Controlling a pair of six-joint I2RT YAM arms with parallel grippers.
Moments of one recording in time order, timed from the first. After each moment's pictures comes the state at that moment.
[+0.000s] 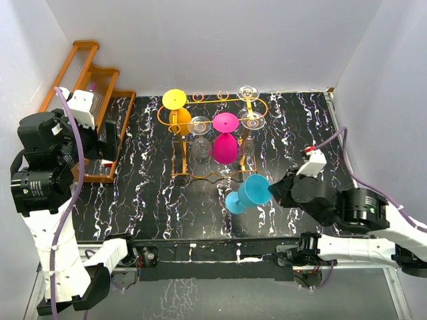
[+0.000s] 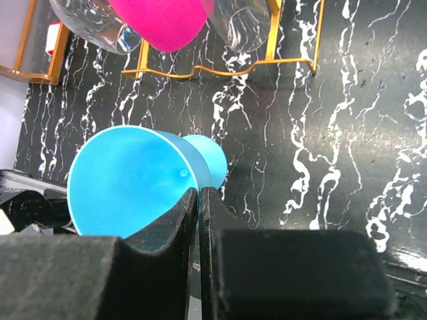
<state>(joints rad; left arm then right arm) 0.12 1.00 1.76 -1.21 0.26 0.24 1.26 0.74 1.15 -1.14 0.67 1.02</state>
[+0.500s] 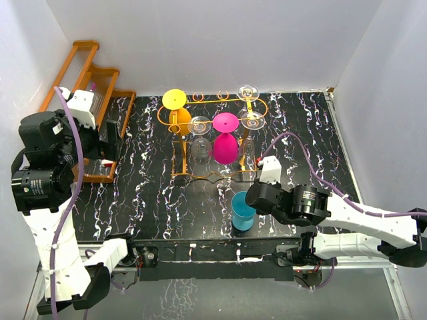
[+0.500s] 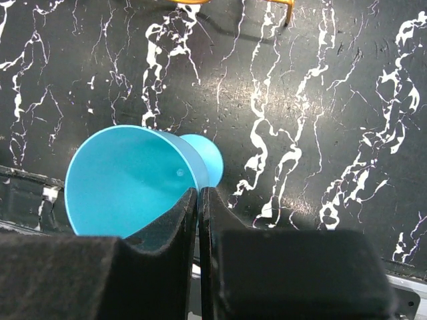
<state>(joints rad) 0.12 1.01 1.76 -1.21 0.30 0.21 1.26 0.97 1.04 -1.11 0.62 0.91</state>
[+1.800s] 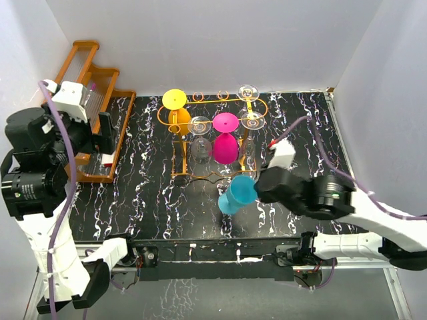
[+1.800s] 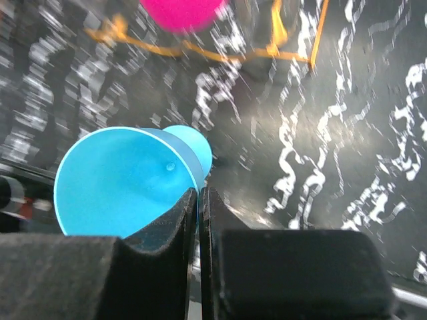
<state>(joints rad) 0.12 1.02 1.84 -1.22 0.27 0.19 1.22 0.99 1.20 -1.14 0.59 0.86</state>
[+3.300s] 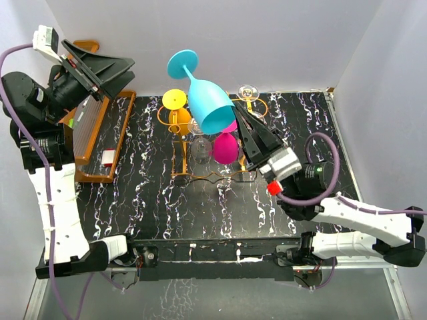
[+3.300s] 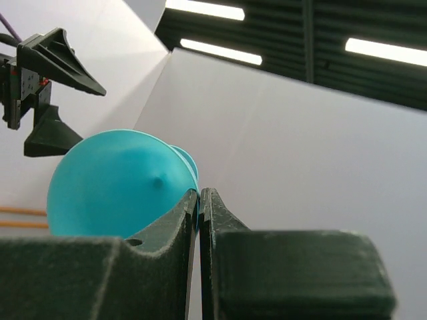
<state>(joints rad) 0.14 1.20 1.82 -0.31 0.90 -1.23 1.22 1.04 1.11 0.79 0.25 -0.86</state>
